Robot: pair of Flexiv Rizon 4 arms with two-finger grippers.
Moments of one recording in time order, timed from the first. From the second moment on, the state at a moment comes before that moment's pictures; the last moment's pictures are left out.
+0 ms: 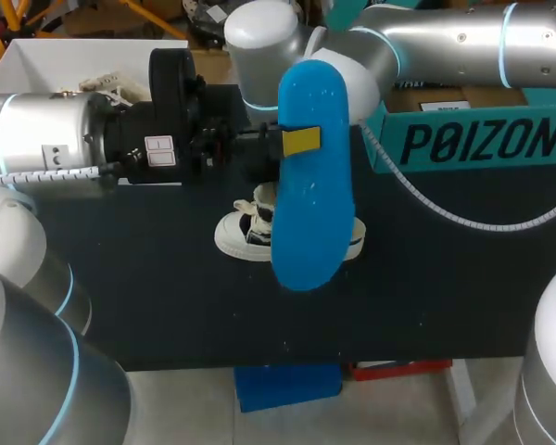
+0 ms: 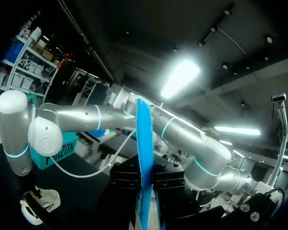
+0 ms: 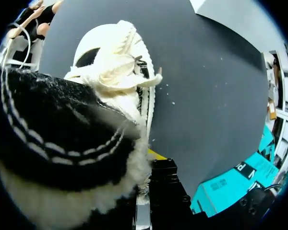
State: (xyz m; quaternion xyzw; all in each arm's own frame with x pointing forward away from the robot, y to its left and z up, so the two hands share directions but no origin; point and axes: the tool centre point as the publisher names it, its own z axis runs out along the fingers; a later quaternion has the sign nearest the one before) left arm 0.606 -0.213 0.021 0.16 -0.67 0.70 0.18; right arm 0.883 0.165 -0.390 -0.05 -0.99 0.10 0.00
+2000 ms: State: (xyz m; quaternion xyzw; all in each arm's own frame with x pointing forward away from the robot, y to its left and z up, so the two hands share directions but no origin) left arm 0.606 -0.213 0.021 0.16 -0.67 0.70 0.18; right arm 0.902 0.148 -0.373 -0.66 -0.75 0.01 0.09
